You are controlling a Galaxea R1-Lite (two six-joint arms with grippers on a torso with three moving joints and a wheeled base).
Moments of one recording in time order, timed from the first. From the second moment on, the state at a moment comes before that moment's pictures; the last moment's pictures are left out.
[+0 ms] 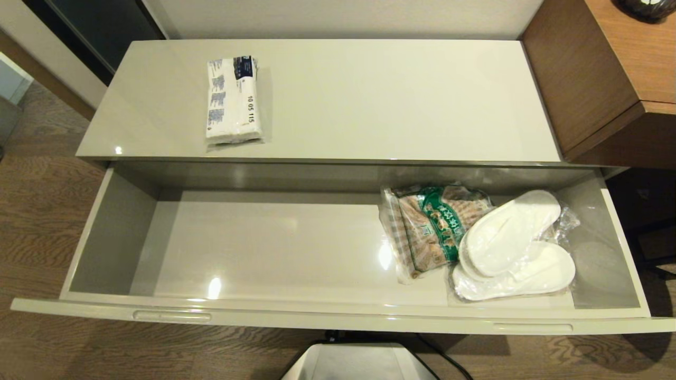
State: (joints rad) left arm 0.01 0.00 0.00 0.01 -0.02 0.09; right arm -0.01 0.37 -1.19 0.79 0.15 0.61
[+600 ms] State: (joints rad) left arm 0.01 0.00 0.00 0.01 -0.02 0.09; right arm 0.00 1.02 -1.13 0.76 0.10 0.66
